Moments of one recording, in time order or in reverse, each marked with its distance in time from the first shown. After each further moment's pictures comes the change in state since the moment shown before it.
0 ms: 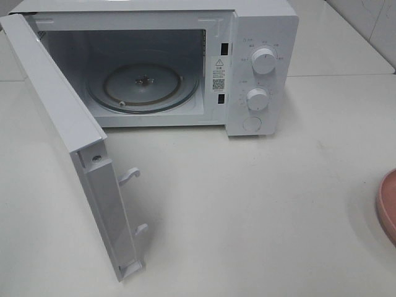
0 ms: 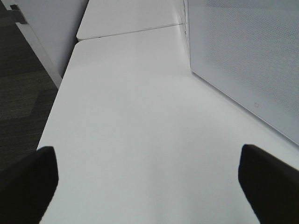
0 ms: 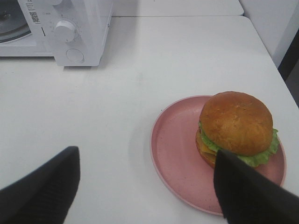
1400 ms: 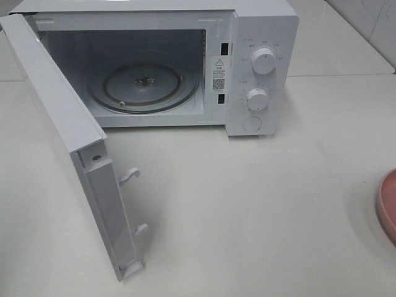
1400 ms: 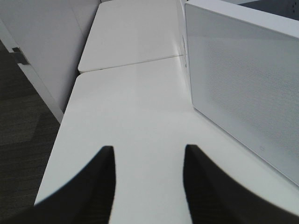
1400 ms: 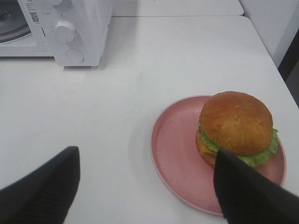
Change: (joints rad) left arm 0.000 0.257 -0.050 0.008 -0.253 -0.001; right arm 0.000 0.000 0.000 0.000 0.000 -0.001
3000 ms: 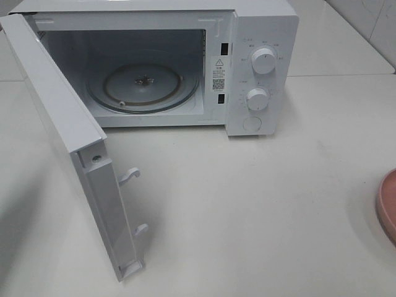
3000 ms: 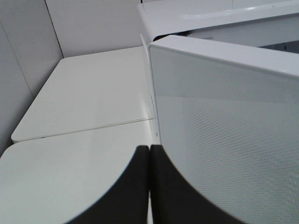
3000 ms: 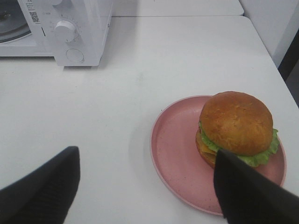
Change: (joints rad) left arm 0.000 0.984 0.287 -0.058 -1.517 -0.003; right arm 0.000 0.000 0.000 0.000 0.000 0.000
